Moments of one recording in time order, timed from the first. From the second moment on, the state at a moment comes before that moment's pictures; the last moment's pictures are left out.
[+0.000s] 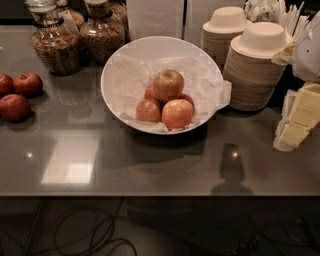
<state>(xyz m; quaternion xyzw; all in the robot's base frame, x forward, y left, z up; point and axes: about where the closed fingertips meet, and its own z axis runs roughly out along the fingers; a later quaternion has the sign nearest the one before) 0.438 -0.217 0.976 -0.60 0.78 -0.03 0.16</state>
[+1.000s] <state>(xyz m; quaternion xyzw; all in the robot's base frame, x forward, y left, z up) 0.474 -0.163 0.970 -0.65 0.74 -0.02 0.18</state>
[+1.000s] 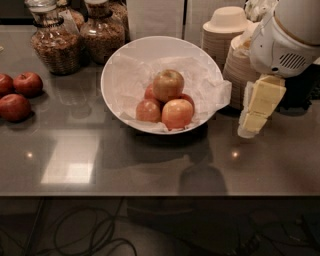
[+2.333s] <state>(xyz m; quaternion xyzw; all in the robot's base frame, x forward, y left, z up) 0.532 -0.083 0.971 -0.63 0.68 0.14 0.35</state>
